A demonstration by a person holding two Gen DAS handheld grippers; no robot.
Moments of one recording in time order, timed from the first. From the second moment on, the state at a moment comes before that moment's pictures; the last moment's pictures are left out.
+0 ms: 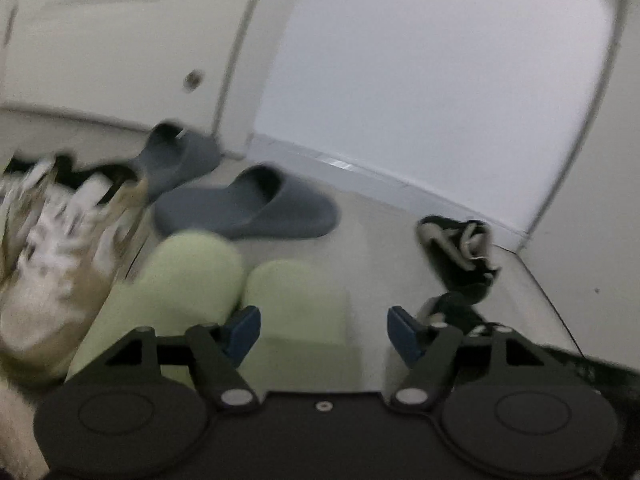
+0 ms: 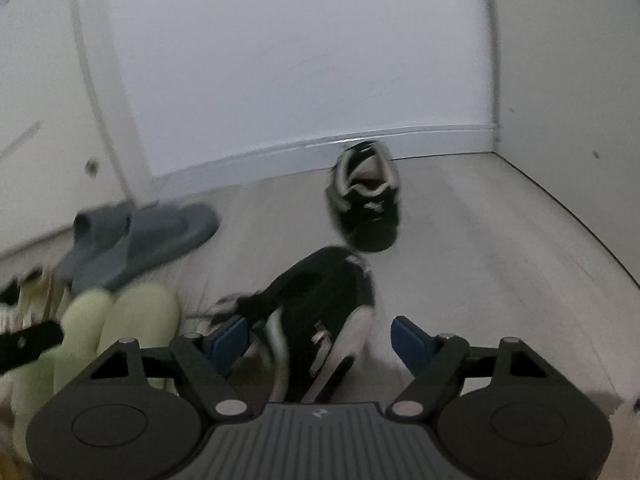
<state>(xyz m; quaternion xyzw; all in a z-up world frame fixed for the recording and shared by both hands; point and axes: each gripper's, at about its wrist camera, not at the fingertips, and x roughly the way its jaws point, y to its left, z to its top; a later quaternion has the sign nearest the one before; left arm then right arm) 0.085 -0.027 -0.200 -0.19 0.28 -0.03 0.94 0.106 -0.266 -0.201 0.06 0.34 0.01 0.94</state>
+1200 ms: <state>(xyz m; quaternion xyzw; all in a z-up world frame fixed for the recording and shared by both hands) 0.094 -0.053 -0.201 -0.12 0.29 -0.06 0.95 0.108 -0.380 -0.217 0.16 0.40 -0.20 0.88</state>
